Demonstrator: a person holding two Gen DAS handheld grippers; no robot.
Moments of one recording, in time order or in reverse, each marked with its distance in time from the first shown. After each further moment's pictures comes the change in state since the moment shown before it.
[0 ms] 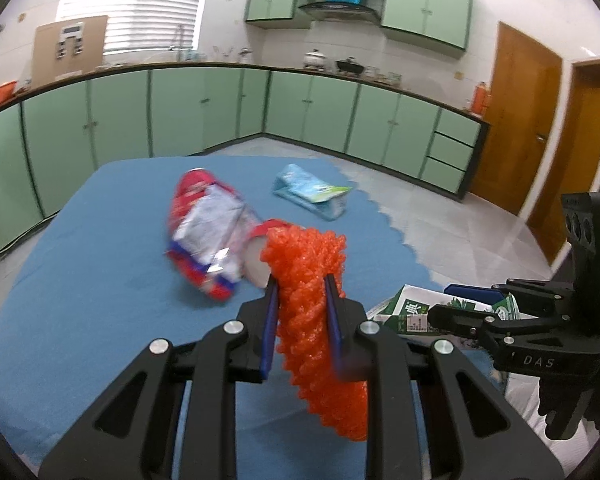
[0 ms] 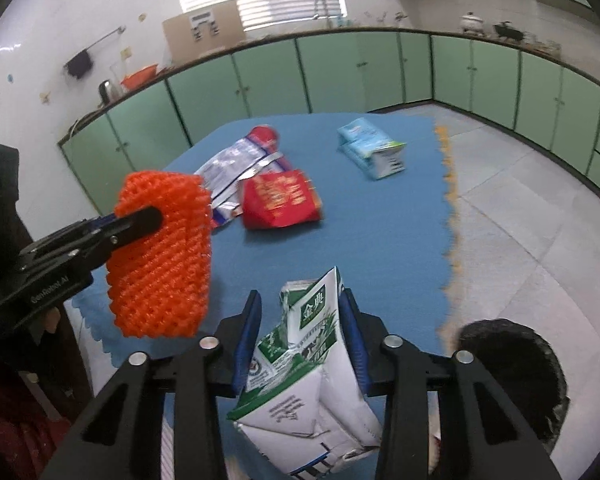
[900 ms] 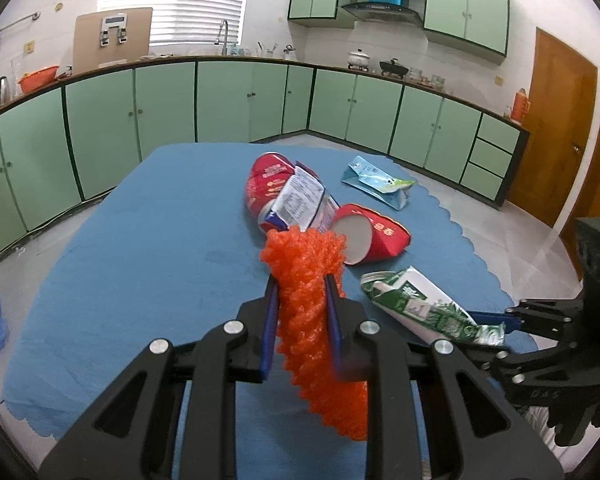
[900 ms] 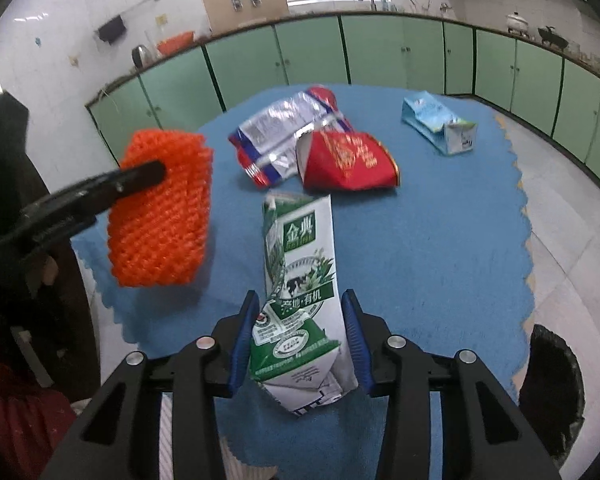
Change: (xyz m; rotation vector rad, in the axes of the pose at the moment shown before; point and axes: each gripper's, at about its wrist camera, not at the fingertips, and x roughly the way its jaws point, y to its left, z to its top) left arm -0.021 0.055 -0.025 -0.067 0.006 0.159; right arm 0.052 0.056 -0.014 -0.122 0.117 0.119
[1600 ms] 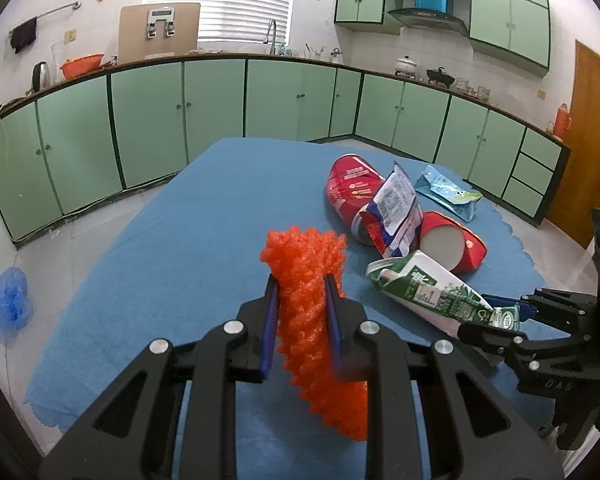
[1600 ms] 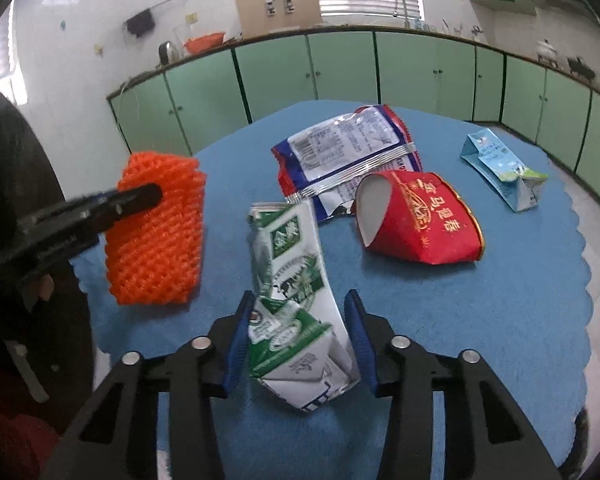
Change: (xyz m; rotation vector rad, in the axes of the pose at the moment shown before) left arm 0.003 0.058 0.003 -0.073 -0.017 0.144; right arm 0.035 0.030 0.031 -0.074 -0.073 0.052
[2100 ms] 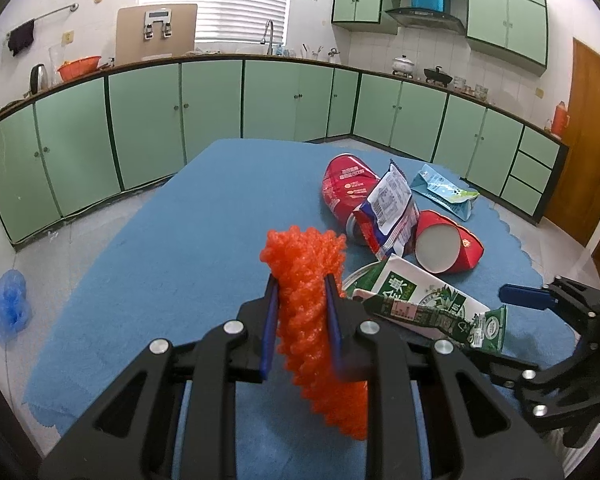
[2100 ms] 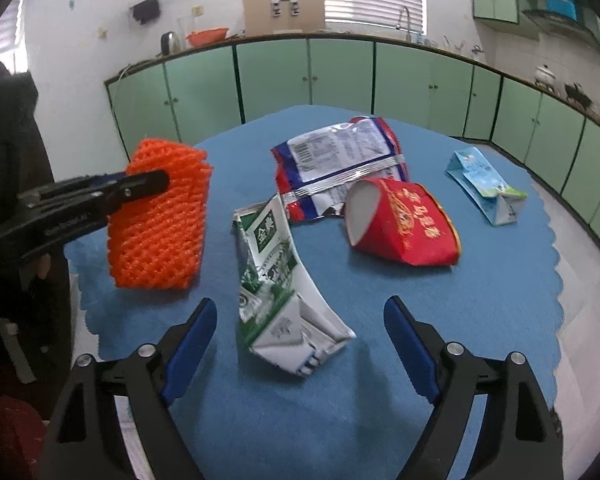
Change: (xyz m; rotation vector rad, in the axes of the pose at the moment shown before) left arm 0.000 0.000 -0.003 0.003 0.004 -0.001; right arm -0.001 0.014 -0.002 -0.116 -0.005 -0.089
